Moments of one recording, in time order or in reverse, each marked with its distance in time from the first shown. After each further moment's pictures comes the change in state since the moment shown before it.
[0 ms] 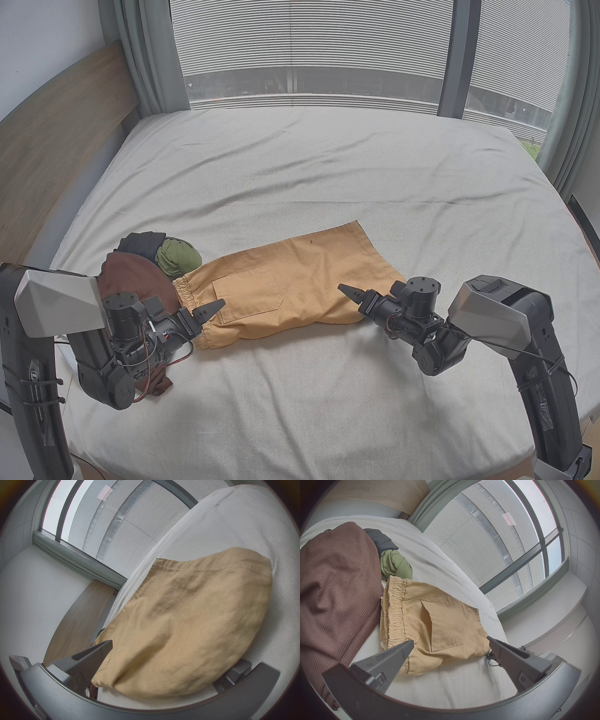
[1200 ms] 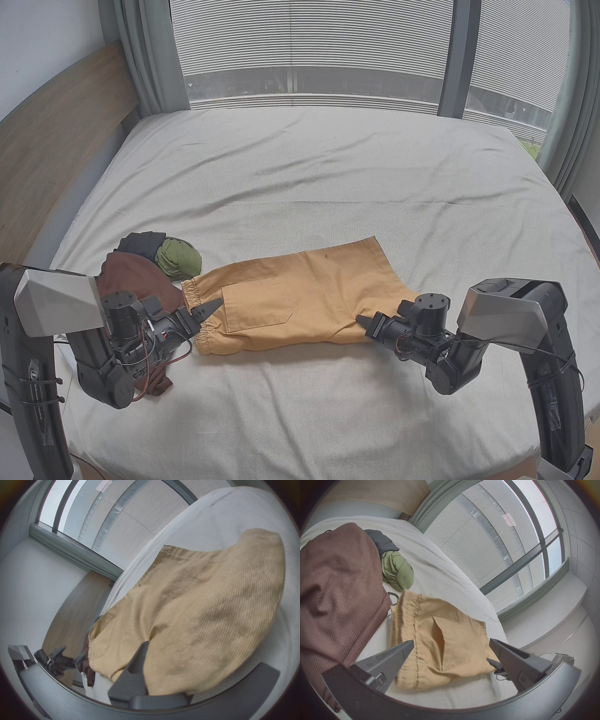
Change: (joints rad) left arm 0.008 0.001 -0.004 0.000 -0.003 -0.001; right arm 0.023 -0.096 0.292 -0.091 -0.020 -0.050
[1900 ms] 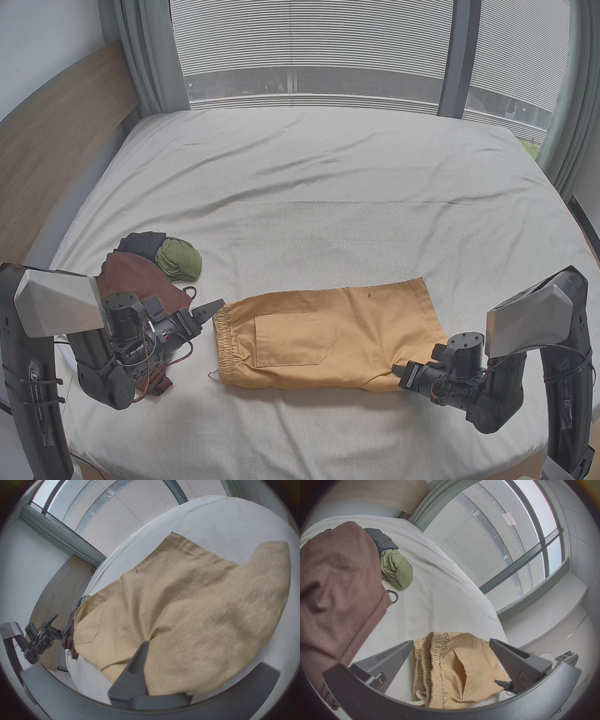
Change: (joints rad) left arm -0.006 -0.001 0.005 0.000 0.000 0.000; right arm 0.008 -0.133 0.579 -0.201 -0.118 -0.095
